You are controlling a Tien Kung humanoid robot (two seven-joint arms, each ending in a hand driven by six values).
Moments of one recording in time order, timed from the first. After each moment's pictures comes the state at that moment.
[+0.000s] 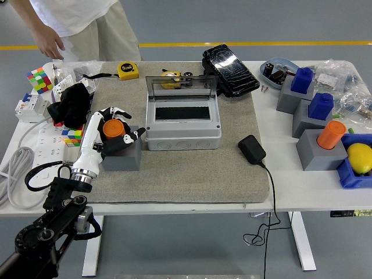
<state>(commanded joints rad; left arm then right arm) -0.25 0.06 -1.08 -1.02 1.11 0.25 -0.53 0.06 -0.42 0.46 0.36 -0.02 -0.10 -0.02</state>
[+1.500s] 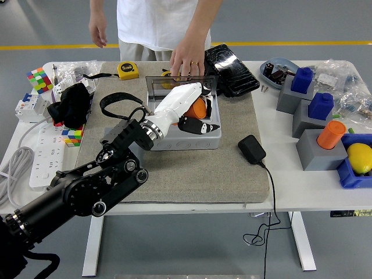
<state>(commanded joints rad) -0.71 0.01 -0.68 -1.07 1.81 0.25 0.05 0.05 -0.42 0.44 0.35 -0.01 -0.11 -0.01</state>
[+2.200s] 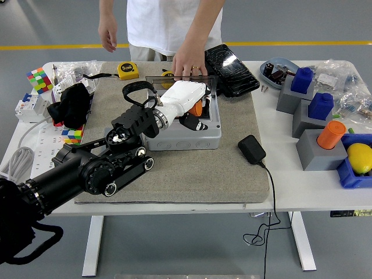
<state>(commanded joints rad) -0.88 0.00 -0.51 -0.83 1.85 0.27 0.04 0.06 -0.41 0.42 0.36 0.00 -0.11 -0.01</state>
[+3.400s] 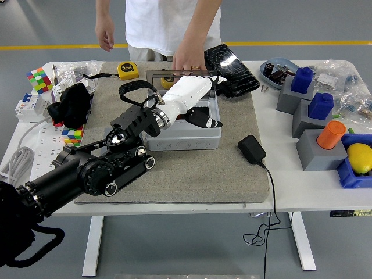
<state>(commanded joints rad) -0.84 0.00 -0.60 -0.91 1.83 0.32 -0.05 0.06 -0.41 0.43 0.36 -0.01 -0.11 -0.01</state>
